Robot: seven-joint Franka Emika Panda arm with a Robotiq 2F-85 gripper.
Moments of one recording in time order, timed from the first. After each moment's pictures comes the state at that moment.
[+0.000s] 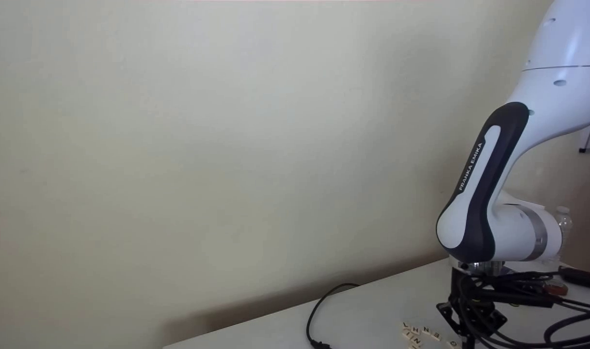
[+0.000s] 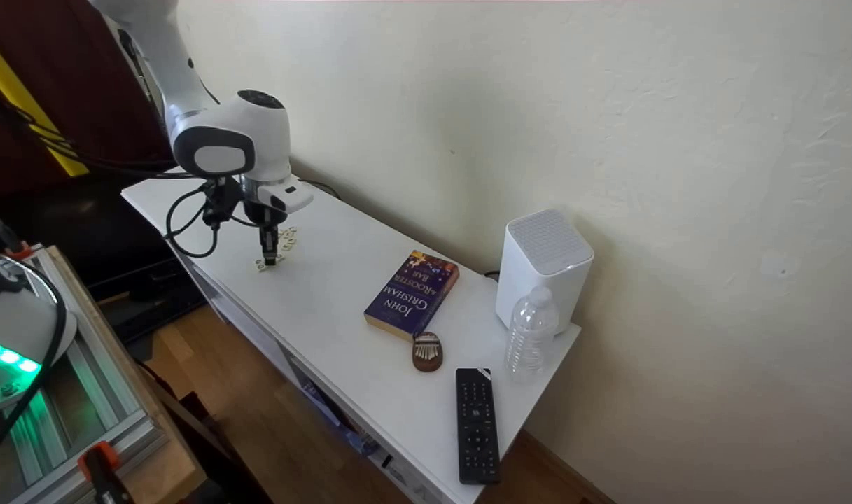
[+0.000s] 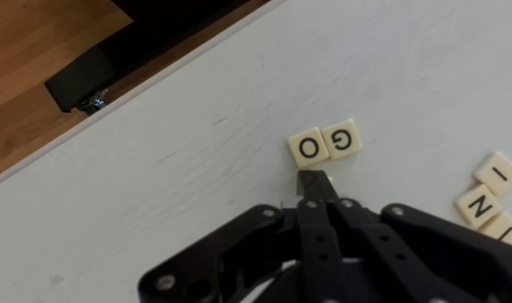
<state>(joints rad) 0.00 0.64 0.06 -2.46 0.35 2.88 0.24</state>
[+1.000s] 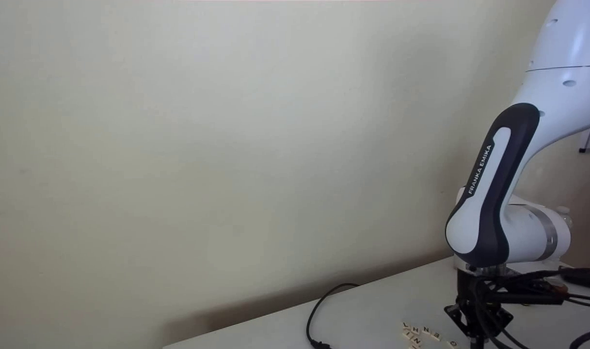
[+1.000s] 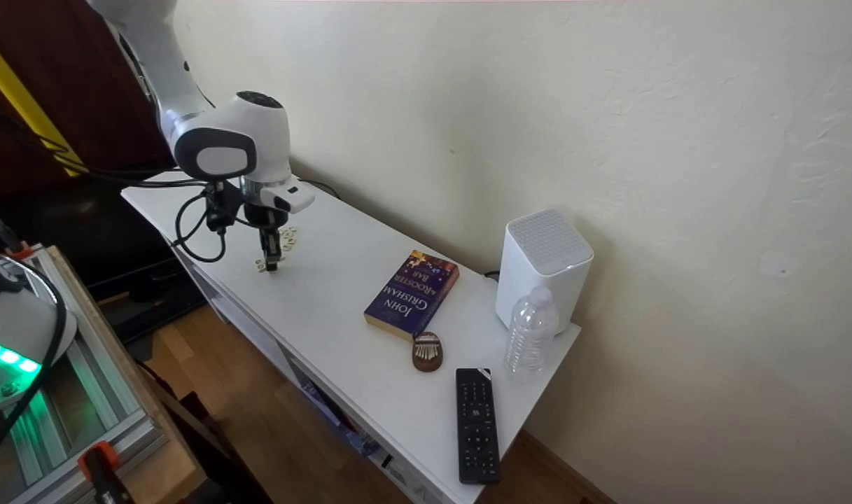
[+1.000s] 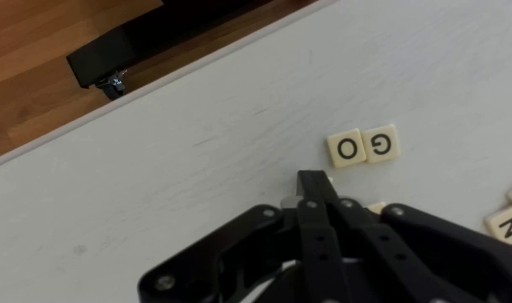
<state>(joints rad) 0.01 0.64 0.02 -2.48 0.25 2.89 0.20</state>
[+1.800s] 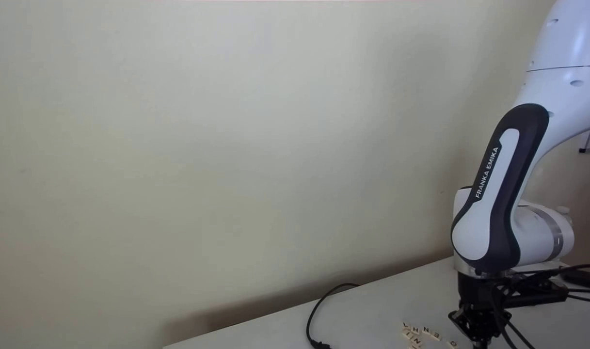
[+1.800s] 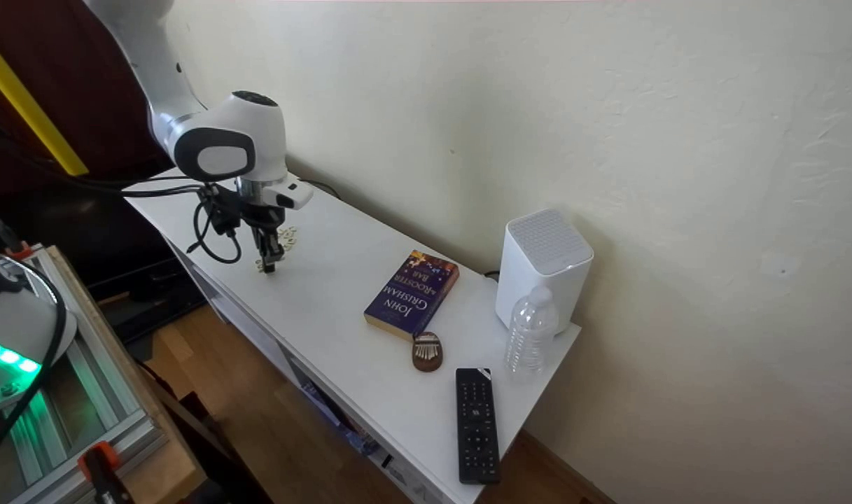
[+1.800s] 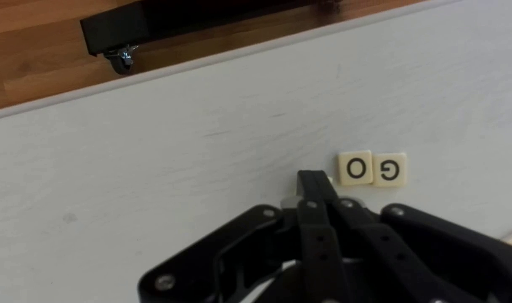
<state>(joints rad) 0.02 0.63 0.01 -2.49 0.16 2.89 0.10</state>
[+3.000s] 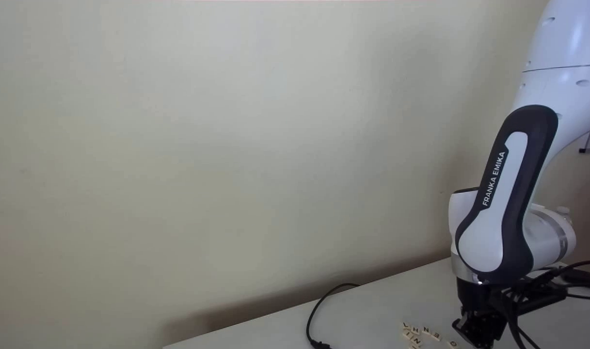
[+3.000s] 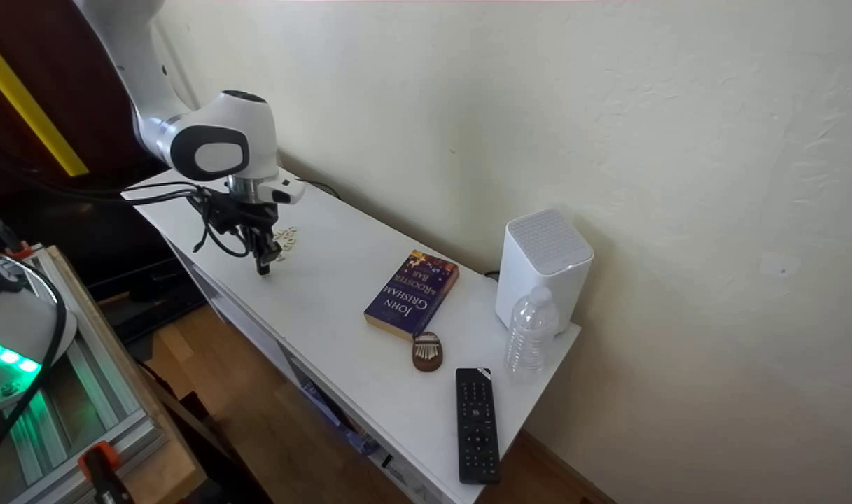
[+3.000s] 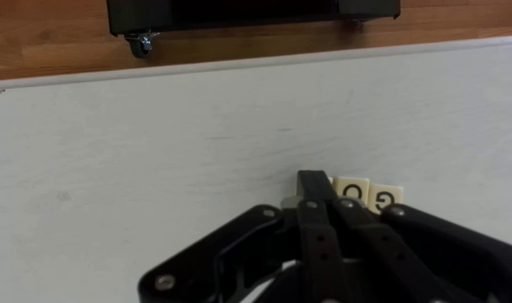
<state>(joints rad) 0.10 0.63 -0.03 -2.51 0.06 2.89 0.07</state>
